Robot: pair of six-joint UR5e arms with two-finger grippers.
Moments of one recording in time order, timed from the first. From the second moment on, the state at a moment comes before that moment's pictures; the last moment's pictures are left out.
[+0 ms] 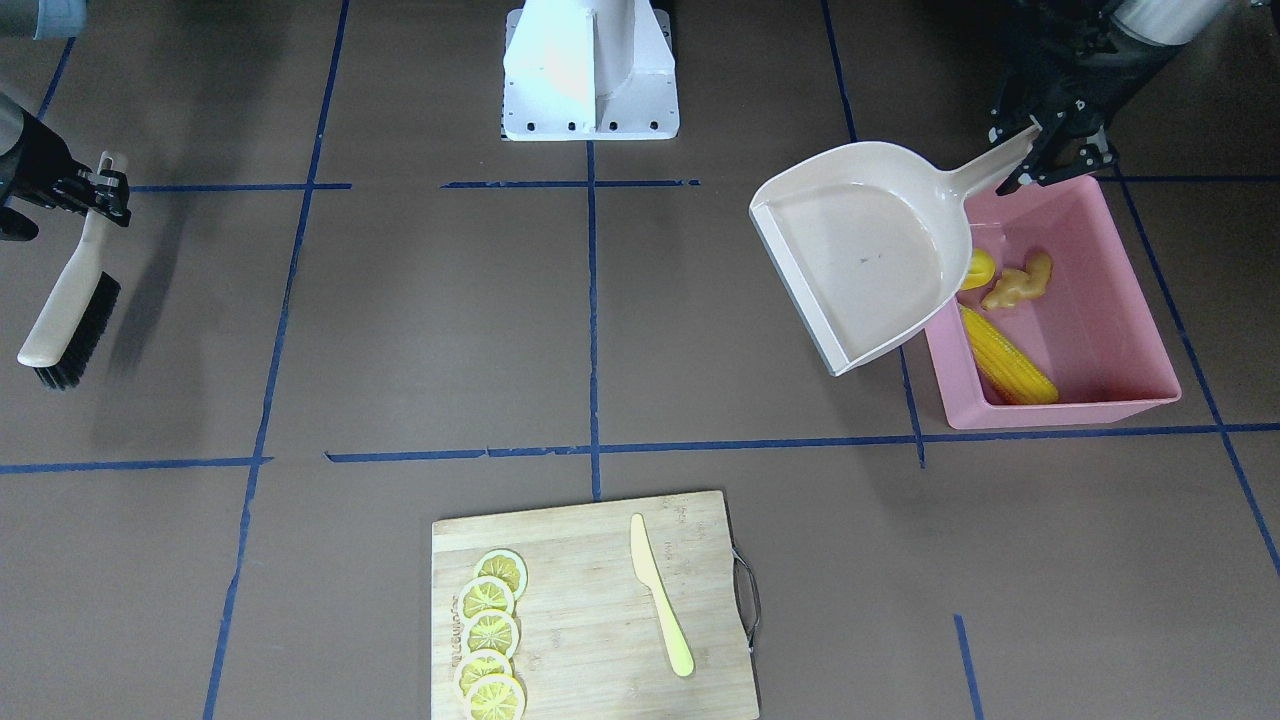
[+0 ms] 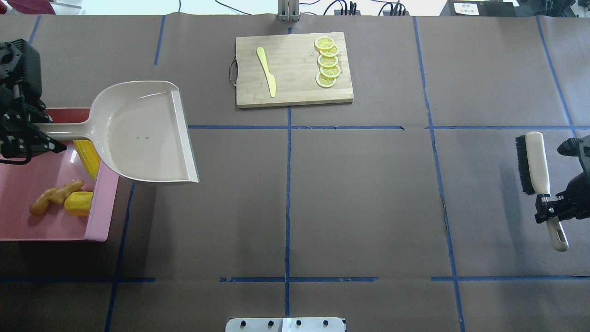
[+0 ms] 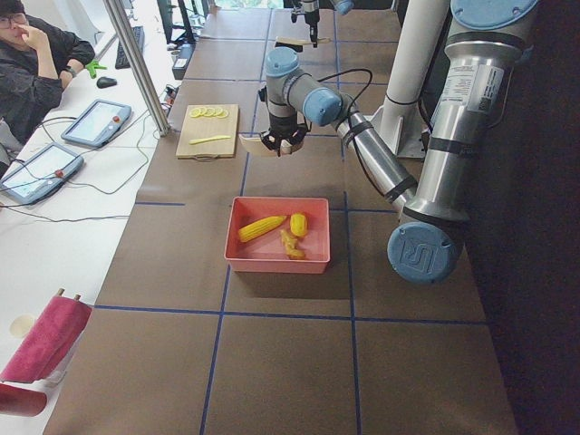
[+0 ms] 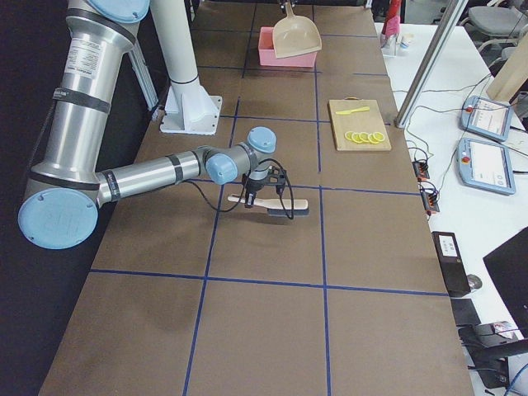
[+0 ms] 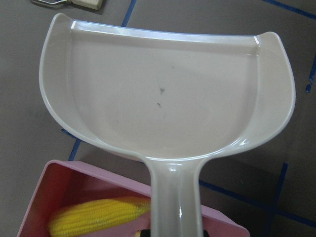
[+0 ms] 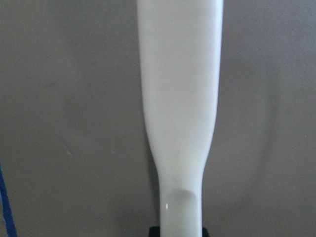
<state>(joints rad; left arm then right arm) -1.02 -1.76 -2.21 -1.38 -2.31 0.44 0.91 -1.85 2.02 -1.37 2.26 0.84</state>
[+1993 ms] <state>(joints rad) -0.83 -1.86 -1.98 -1.67 -2.31 0.33 0.91 -1.84 1.90 -1.36 2.31 0.84</state>
